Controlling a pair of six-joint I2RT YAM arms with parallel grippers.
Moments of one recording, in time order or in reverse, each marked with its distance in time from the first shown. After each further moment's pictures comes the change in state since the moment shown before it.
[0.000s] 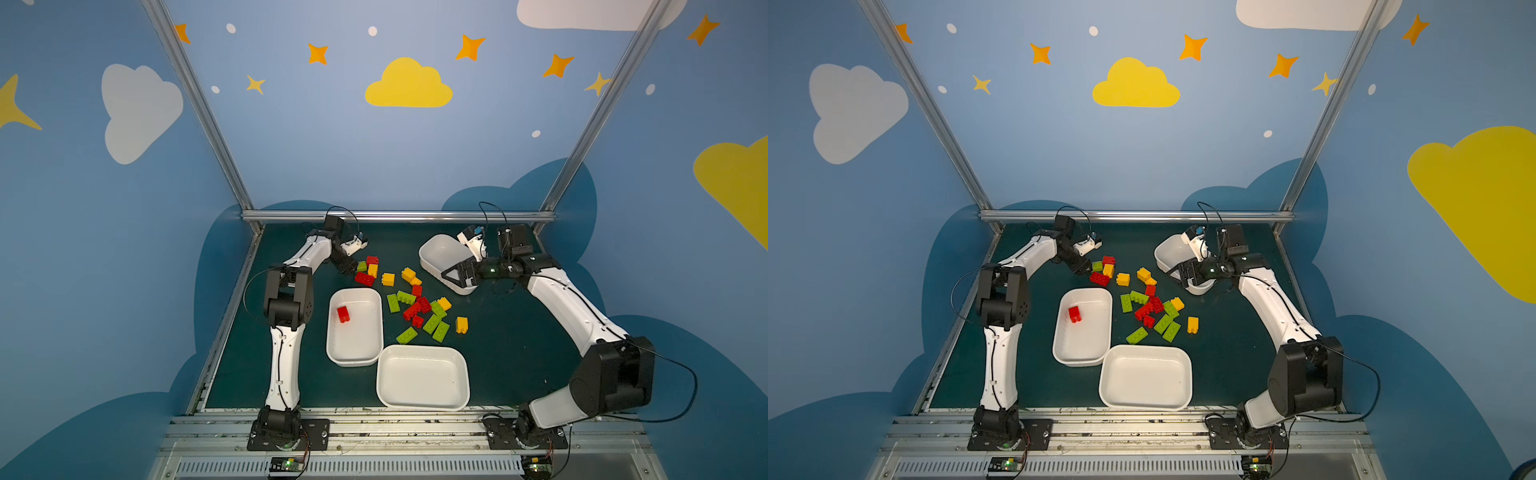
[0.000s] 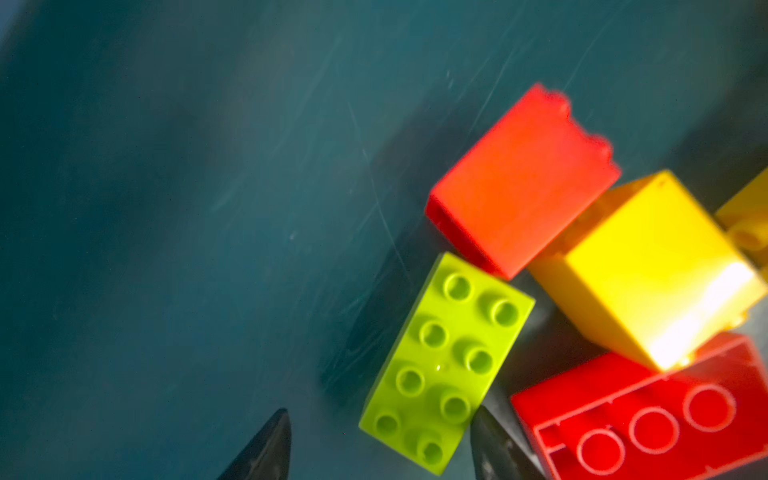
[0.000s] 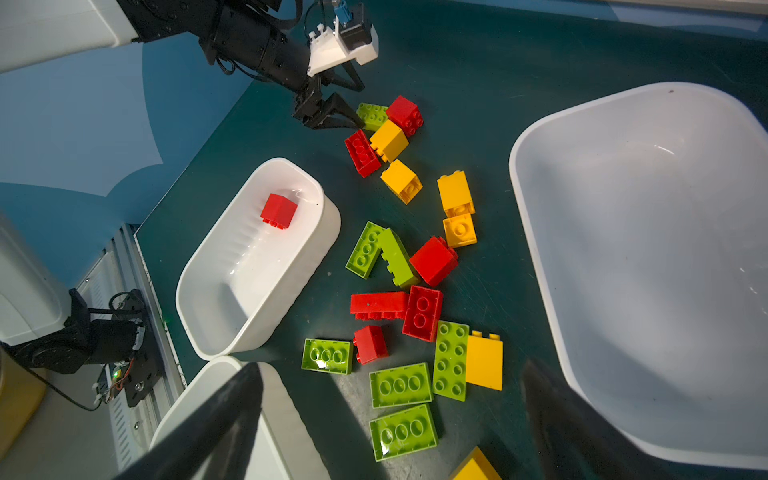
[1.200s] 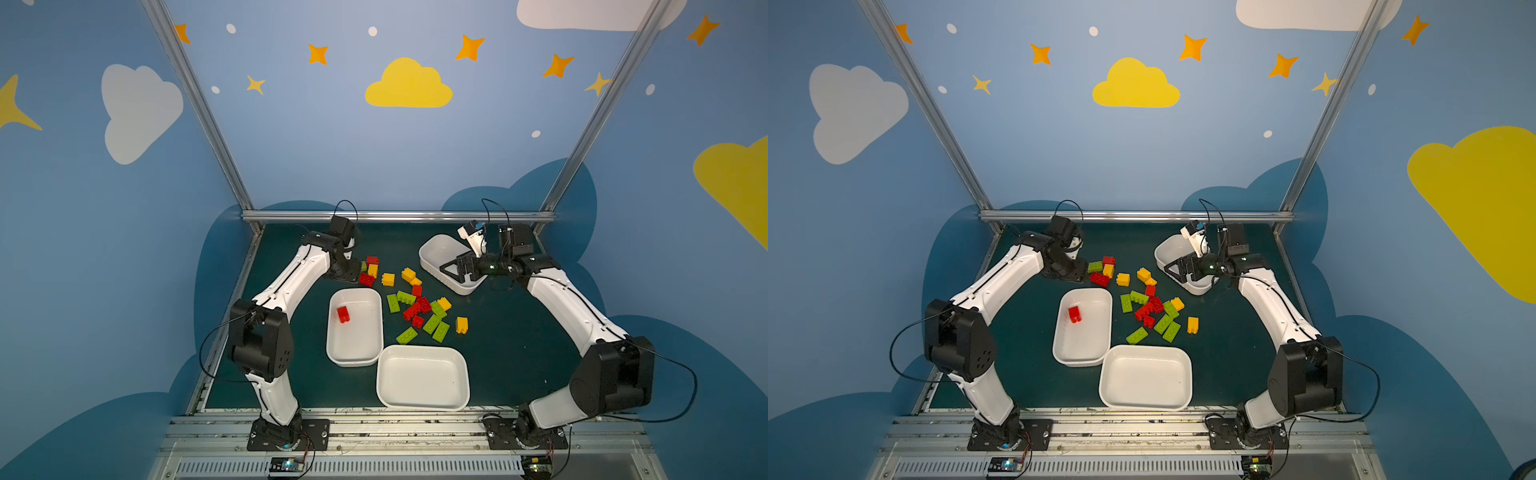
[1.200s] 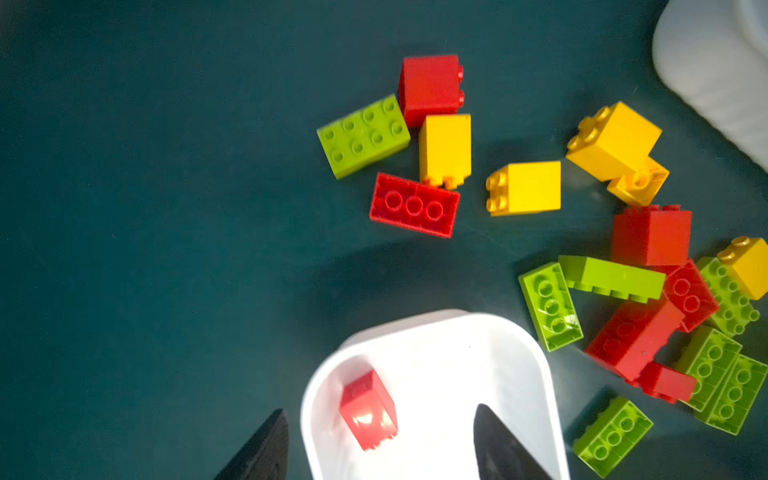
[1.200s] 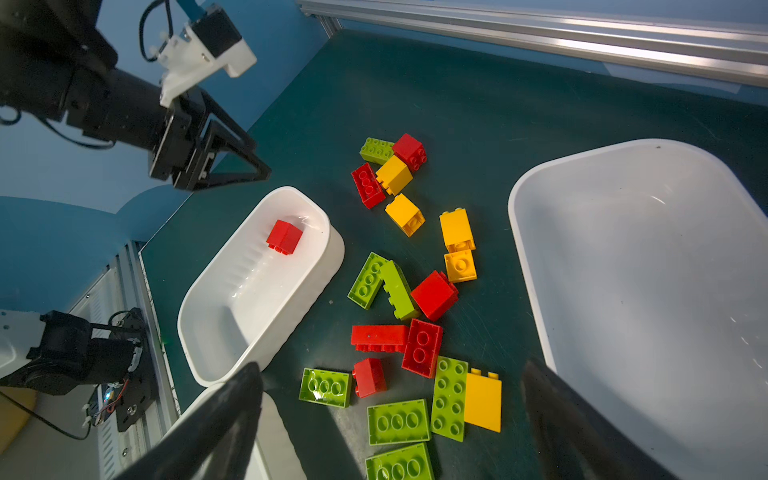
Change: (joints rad) left arm -0.113 -0.526 -0.307 -0.236 -0.192 -0.775; right arm 0.003 0.000 -0.010 0.109 -0.027 0.030
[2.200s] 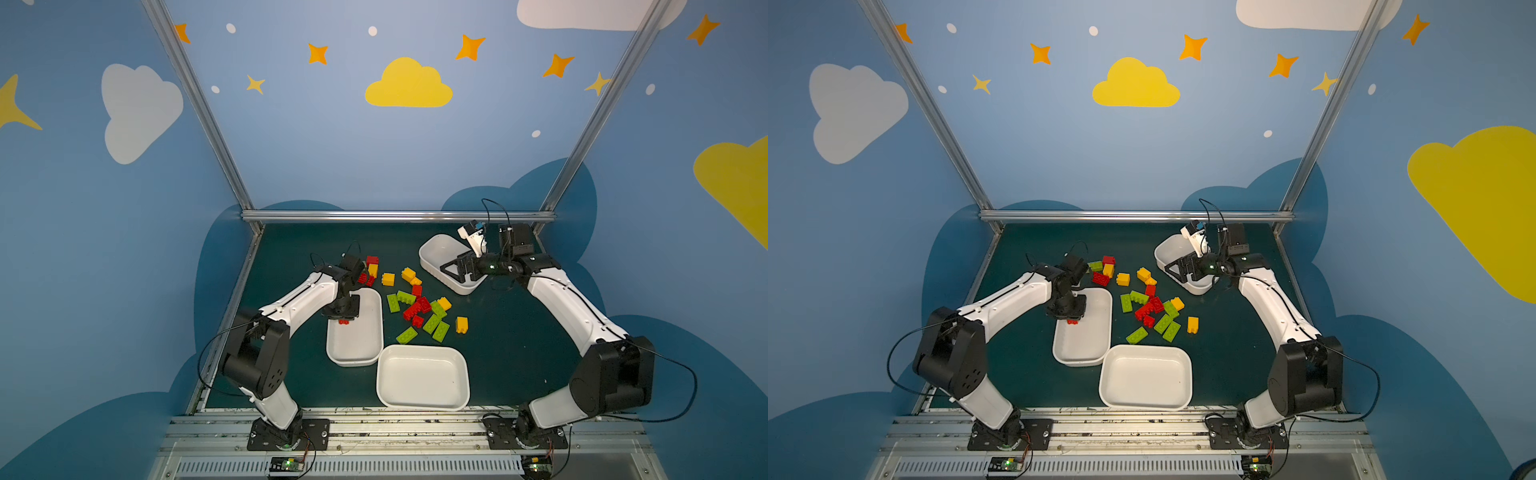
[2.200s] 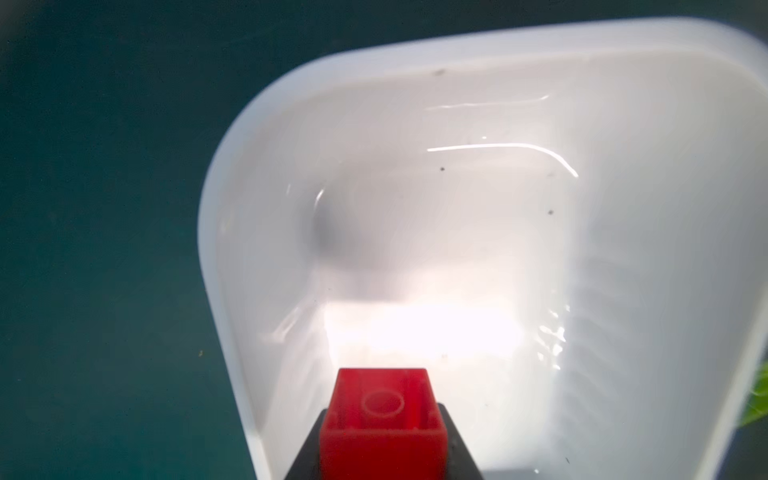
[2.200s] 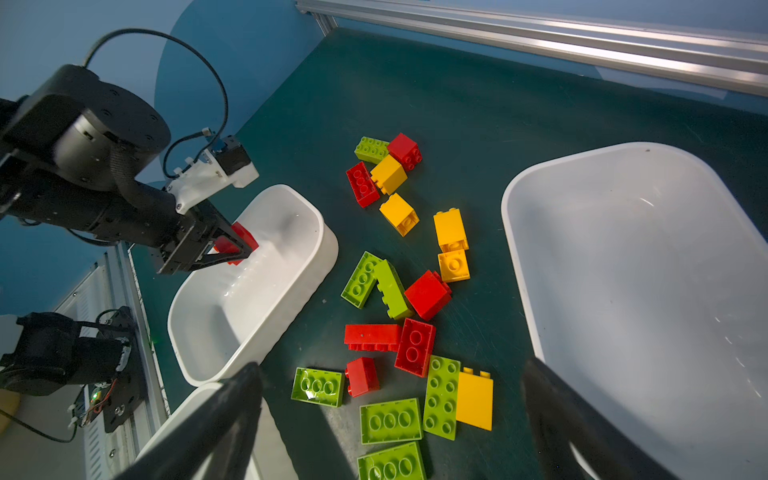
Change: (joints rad) left arm -0.159 -0.129 -0.427 0.029 -0.129 -0.343; right arm -0.001 0.000 0.000 -0.001 0.014 -0.018
